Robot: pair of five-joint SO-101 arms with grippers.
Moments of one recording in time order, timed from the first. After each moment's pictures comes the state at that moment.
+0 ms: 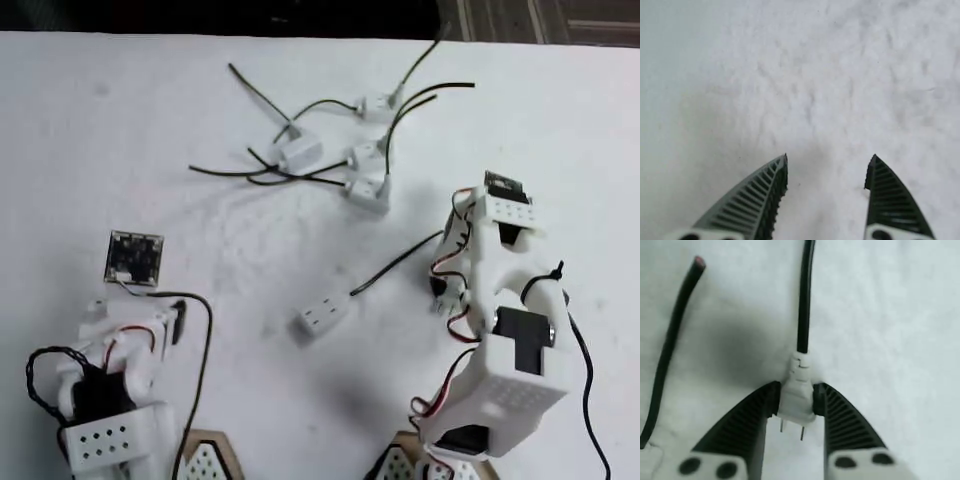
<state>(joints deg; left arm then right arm) -20.1 -88.5 85.7 63.6 -20.4 9.4 12.9 20.7 72.5 -8.1</state>
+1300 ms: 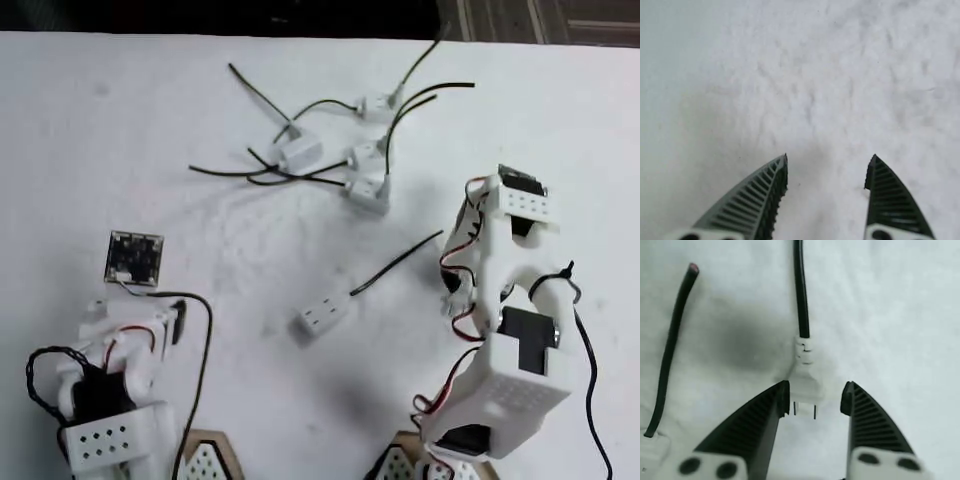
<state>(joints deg) -20.1 -88.5 85.7 63.6 -20.4 11.6 13.2 14.9 79.0 -8.1</state>
